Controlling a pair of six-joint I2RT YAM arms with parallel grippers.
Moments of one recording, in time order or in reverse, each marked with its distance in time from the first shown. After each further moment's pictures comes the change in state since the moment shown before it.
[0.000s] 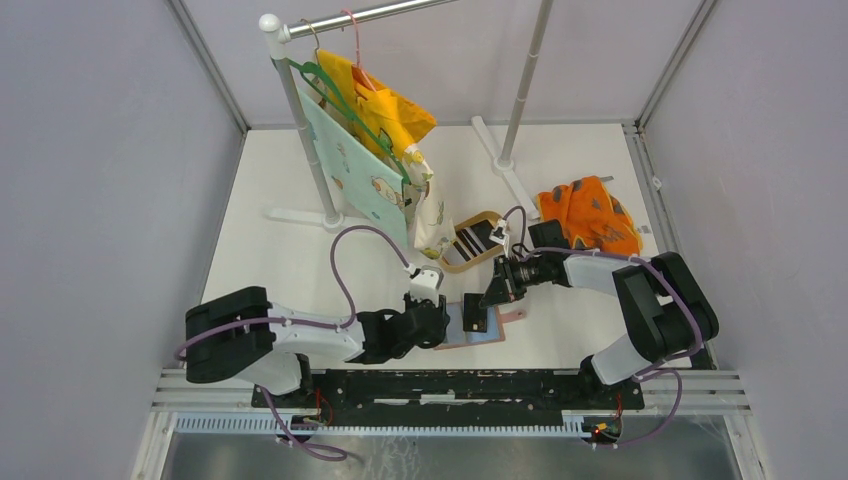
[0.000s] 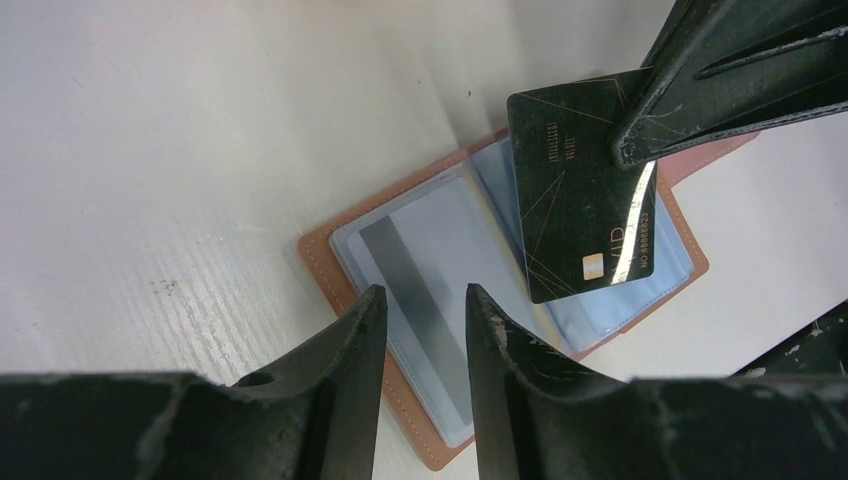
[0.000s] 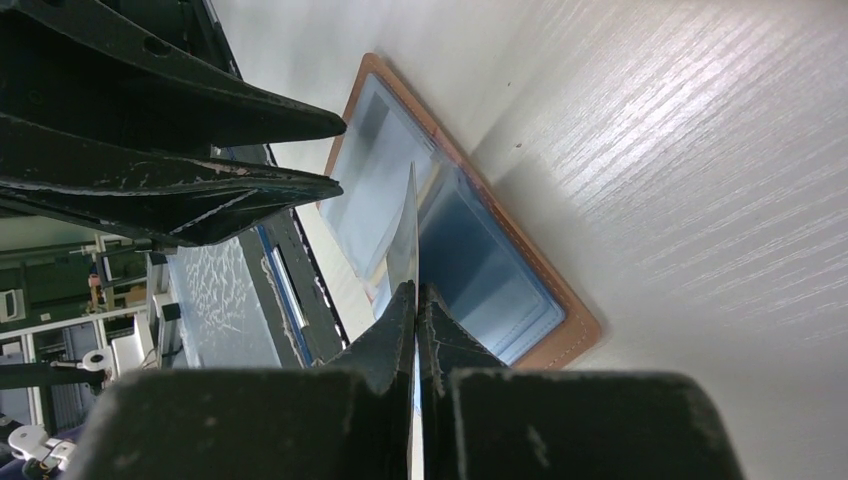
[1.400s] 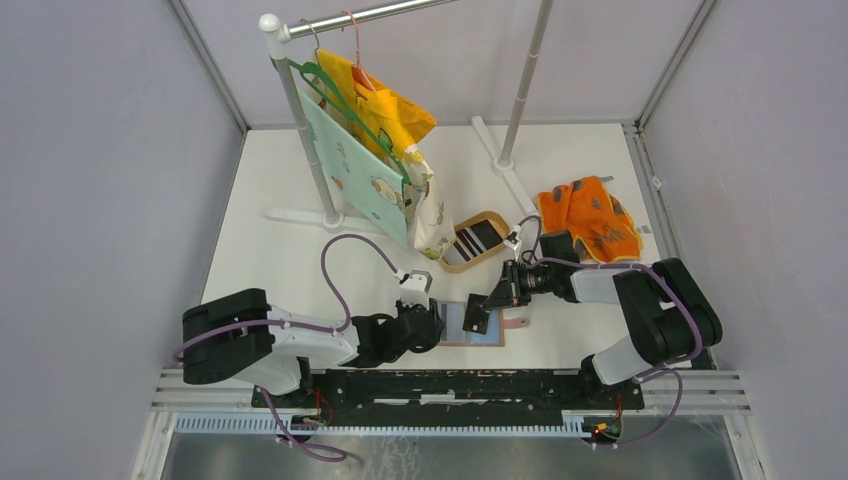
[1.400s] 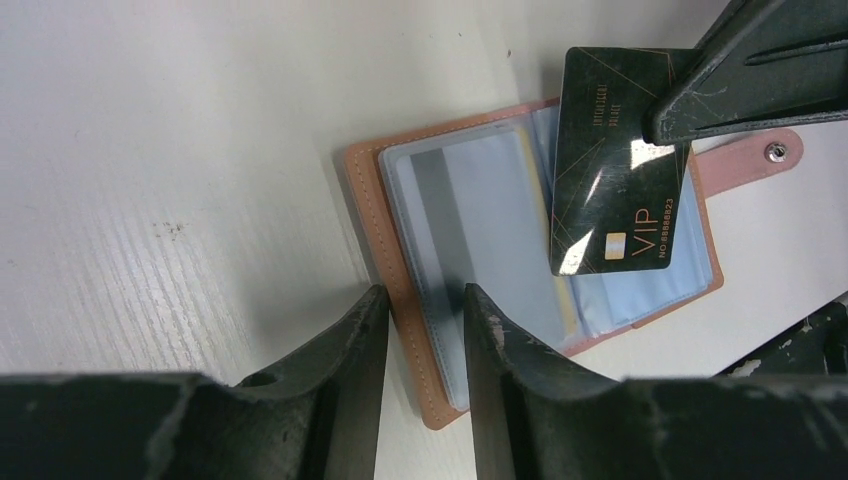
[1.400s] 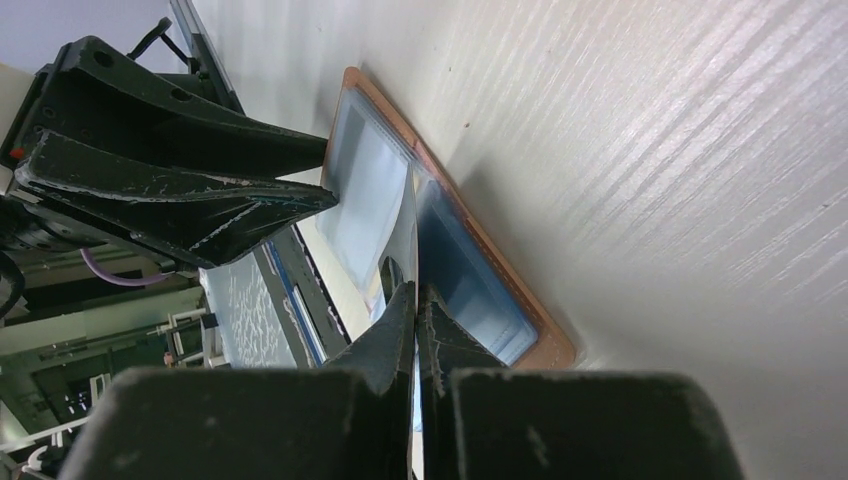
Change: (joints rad) left arm -0.002 -0.029 -0.077 0.024 0.035 -0.124; right arm -0.045 -0.023 -0.155 0.262 0.013 0.253
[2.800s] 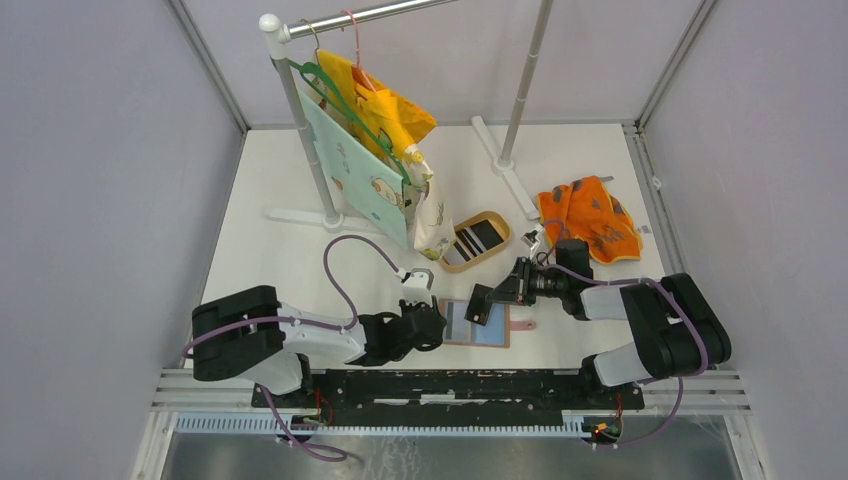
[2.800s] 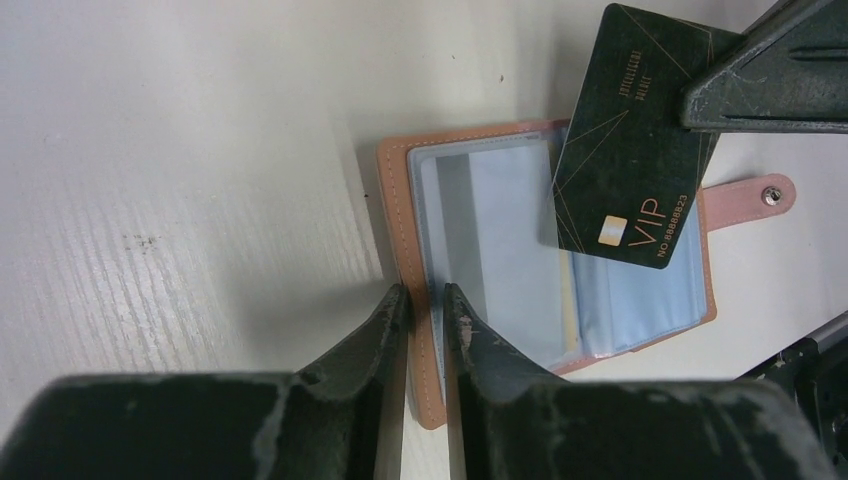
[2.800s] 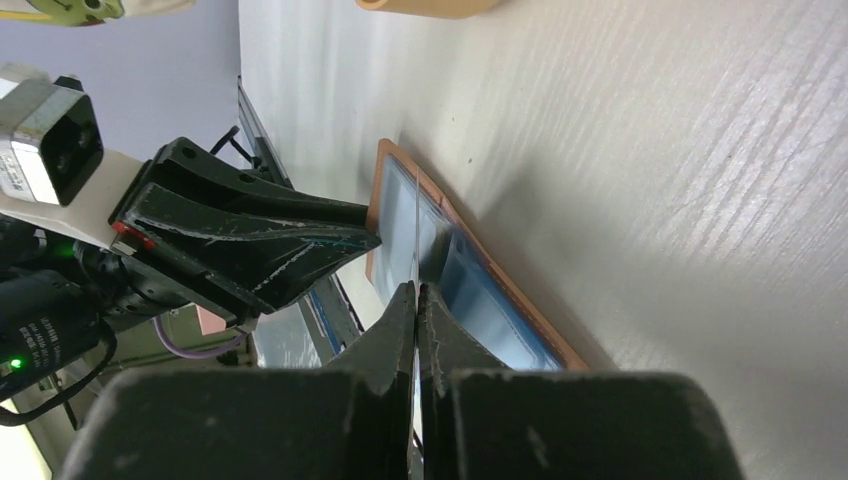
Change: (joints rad) left arm 0.000 0.056 0.037 0.008 -0.034 -0.059; right arm -0.064 -0.077 -0.158 0.327 0.035 0.308
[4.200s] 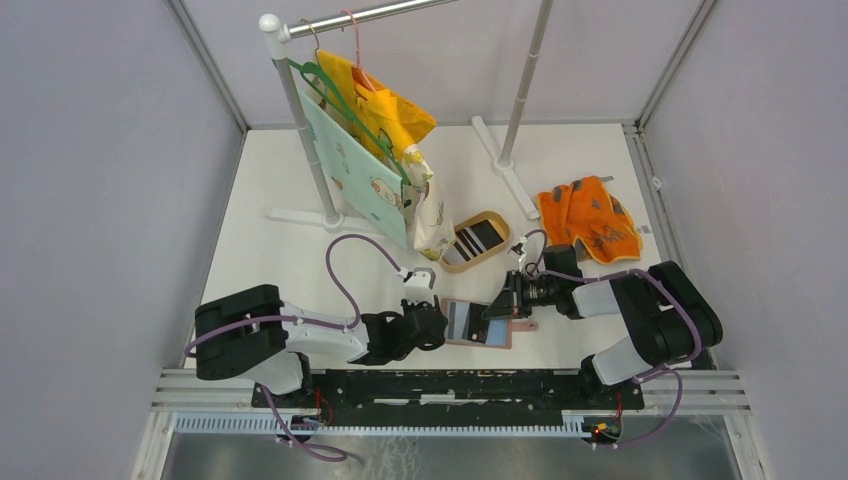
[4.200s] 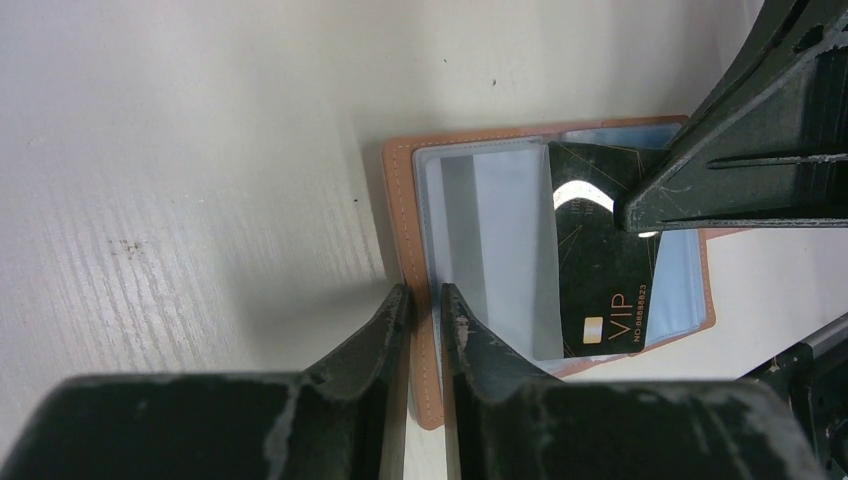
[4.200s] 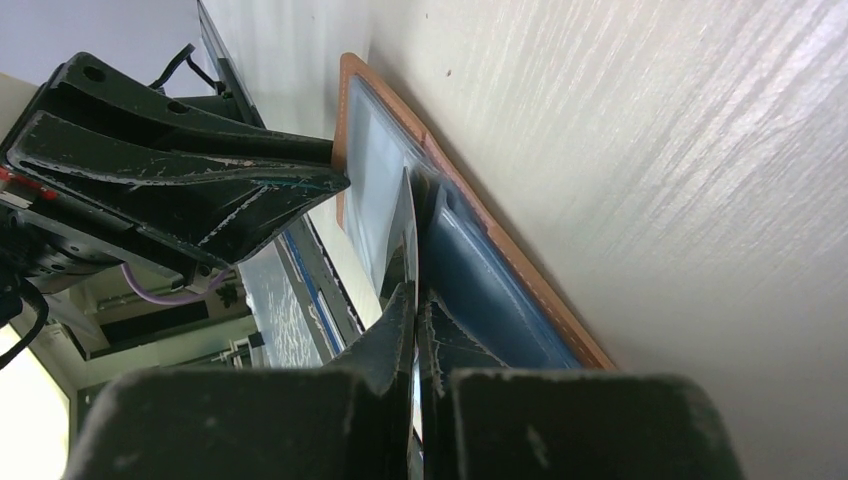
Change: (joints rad) left arm 0.000 0.017 0.021 -0.010 -0.002 -0.010; right arm 0.072 0.072 0.016 -0.112 -0.026 -0.109
